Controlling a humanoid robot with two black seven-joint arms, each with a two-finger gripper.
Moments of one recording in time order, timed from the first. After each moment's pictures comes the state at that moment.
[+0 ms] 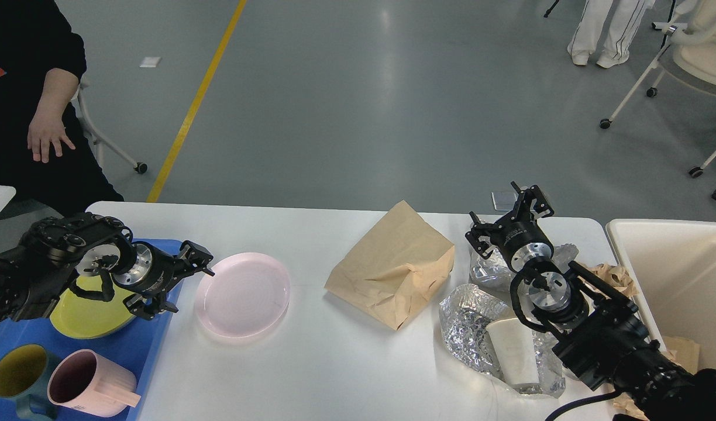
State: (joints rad) left arm -1.08 0.36 0.50 -0.46 -0.12 -0.59 0.35; right arm 0.60 -0.10 0.87 0.60 0.06 0.11 0.22
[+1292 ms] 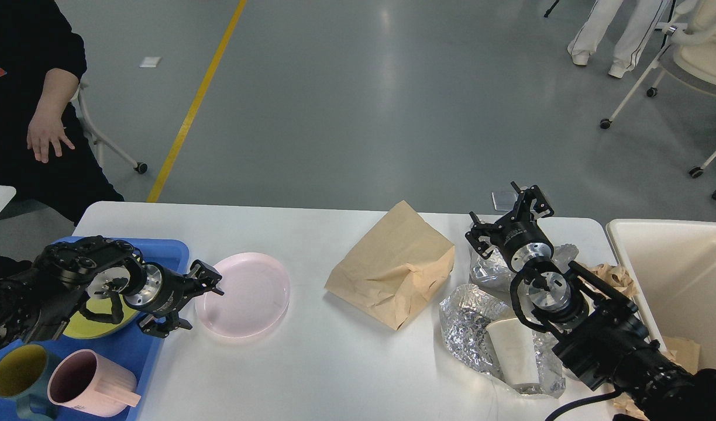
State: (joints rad) left arm -1.01 0.33 0.47 -0.46 -0.08 -0.59 0.31; right arm 0.60 -0.10 0.87 0.60 0.06 0.11 0.22
